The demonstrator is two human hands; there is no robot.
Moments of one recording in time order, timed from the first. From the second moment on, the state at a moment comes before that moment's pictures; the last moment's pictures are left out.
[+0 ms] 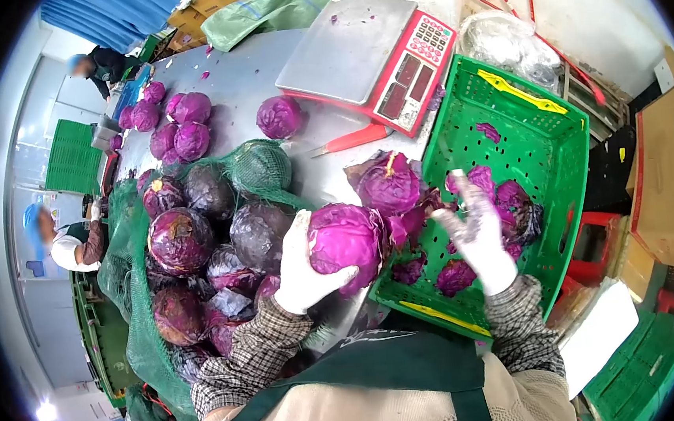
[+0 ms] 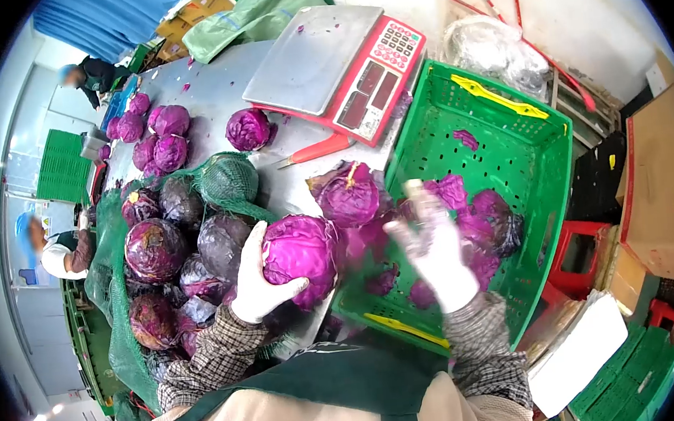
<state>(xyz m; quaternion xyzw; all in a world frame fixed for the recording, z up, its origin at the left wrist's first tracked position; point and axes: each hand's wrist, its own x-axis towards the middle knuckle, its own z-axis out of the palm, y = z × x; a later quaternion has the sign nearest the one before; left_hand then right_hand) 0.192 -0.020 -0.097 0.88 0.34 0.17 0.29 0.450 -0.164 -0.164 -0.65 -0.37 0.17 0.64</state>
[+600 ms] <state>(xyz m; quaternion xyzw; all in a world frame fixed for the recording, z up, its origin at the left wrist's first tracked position) 0.196 -0.027 -0.101 0.88 0.34 0.18 0.28 0.406 -0.104 -0.157 -0.70 -0.48 0.38 0.36</state>
